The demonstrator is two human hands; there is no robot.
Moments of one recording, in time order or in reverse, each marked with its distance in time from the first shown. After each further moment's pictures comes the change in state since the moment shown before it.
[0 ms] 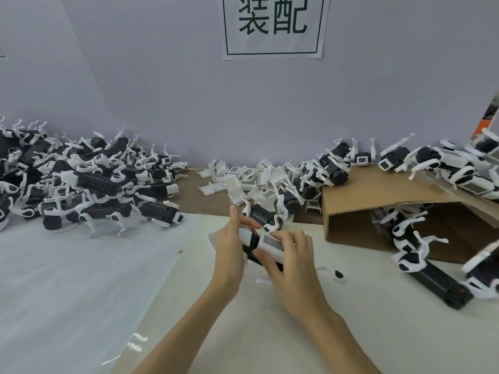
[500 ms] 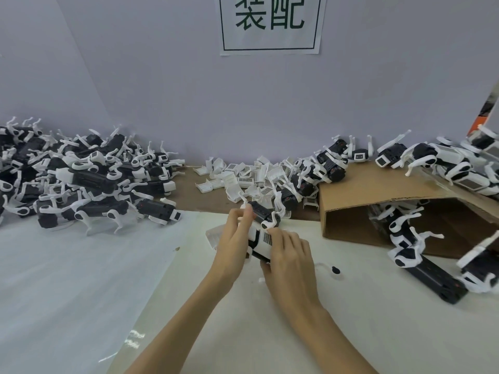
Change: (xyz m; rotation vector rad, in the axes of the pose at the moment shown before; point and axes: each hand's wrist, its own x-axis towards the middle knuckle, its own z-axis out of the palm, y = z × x) left_hand -0.003 0.004 -0.002 0.222 -0.157 -0.050; right_hand 0.000 -0.009 0.005 -0.478 0.050 -0.164
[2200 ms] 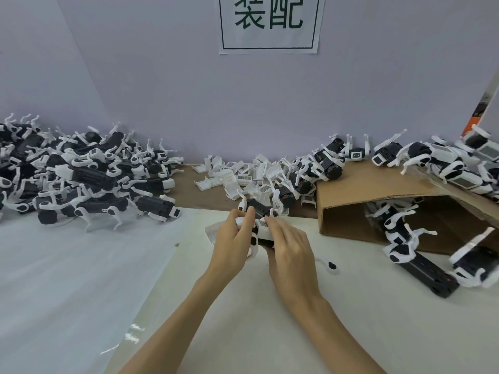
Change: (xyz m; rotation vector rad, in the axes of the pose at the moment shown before) left_hand 0.011 -0.015 0.001 0.080 0.073 0.100; right_hand 0.001 0.009 0.005 0.093 0.151 -0.035
